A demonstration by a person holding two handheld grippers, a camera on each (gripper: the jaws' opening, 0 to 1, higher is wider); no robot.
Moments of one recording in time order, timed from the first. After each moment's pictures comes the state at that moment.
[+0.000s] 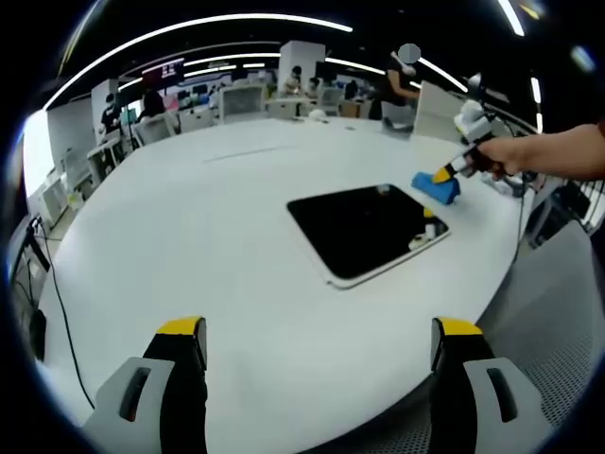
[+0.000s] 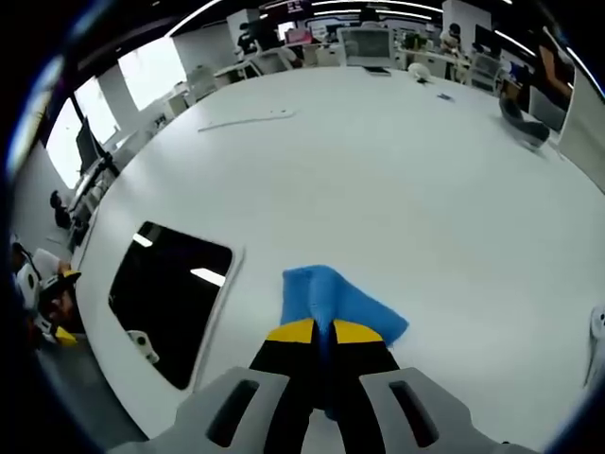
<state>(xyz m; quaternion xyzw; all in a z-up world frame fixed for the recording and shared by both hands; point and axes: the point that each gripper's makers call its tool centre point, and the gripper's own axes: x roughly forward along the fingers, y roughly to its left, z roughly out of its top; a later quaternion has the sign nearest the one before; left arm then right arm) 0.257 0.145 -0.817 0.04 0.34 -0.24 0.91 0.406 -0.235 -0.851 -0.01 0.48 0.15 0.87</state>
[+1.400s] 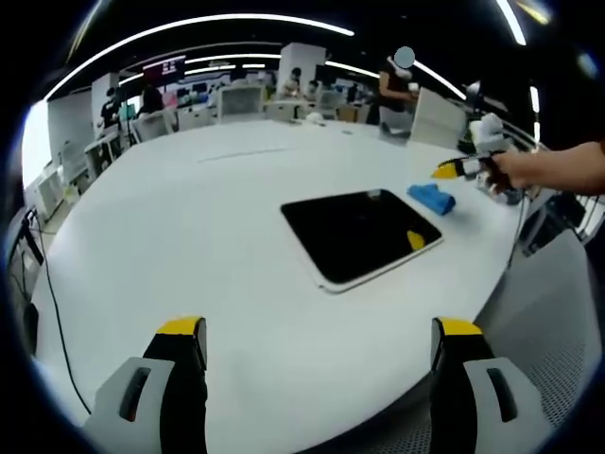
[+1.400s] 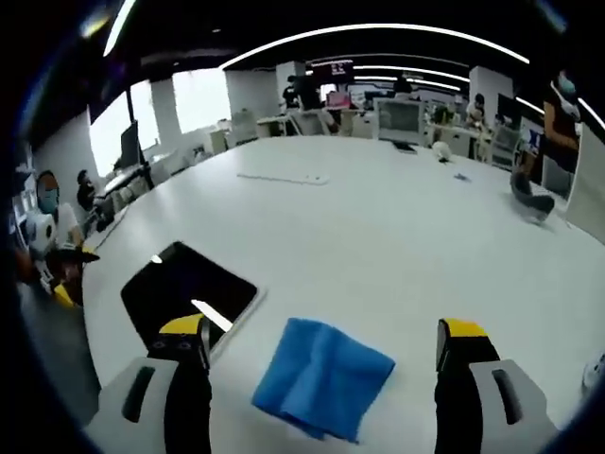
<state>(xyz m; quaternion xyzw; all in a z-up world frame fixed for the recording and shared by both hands) 0.256 0.137 -0.815 0.02 0.33 -0.26 0.91 0.409 -0.227 -0.794 -0.07 0.28 0.24 0.93</state>
